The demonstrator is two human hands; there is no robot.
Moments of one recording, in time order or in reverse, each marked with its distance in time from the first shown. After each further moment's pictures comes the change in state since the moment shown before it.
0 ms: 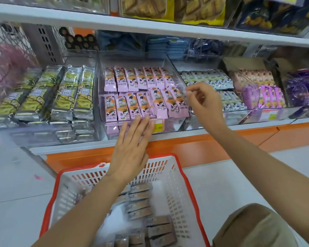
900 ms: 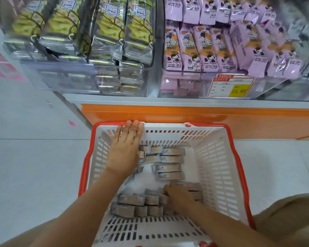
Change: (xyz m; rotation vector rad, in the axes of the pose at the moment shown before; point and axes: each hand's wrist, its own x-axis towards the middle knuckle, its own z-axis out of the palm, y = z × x) left_hand -0.166 -0.083 0.088 0.060 -0.585 -0.304; right_hand -0.342 0.077 0.198 -0.515 -1.518 0.214
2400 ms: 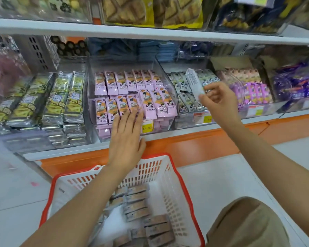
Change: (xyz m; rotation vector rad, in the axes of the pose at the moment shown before) left_hand 0.076 0.126 -0.183 -0.209 0.500 0.179; right_hand -0.232 0.135 -0.332 0.723 1.521 -0.133
